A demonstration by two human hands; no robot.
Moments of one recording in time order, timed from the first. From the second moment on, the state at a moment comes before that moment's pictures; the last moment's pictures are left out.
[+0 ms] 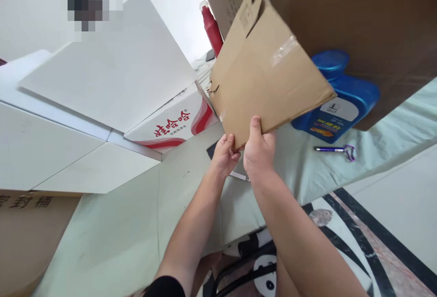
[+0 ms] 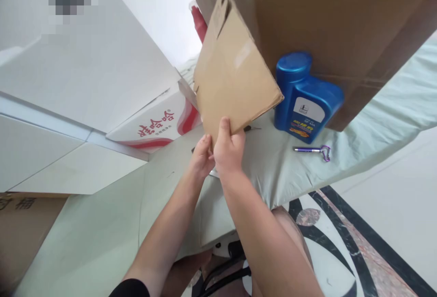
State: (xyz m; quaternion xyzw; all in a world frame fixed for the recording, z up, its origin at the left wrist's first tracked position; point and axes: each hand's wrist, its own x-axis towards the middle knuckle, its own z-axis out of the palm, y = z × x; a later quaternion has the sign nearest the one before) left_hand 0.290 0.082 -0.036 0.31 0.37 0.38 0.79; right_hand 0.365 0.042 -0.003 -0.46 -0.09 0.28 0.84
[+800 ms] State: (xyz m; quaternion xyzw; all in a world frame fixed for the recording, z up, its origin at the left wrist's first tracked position) left_hand 0.334 0.172 -0.018 0.24 0.50 0.43 0.71; right_hand 0.373 0.047 0.004 -0.43 -0.02 0.45 0.78
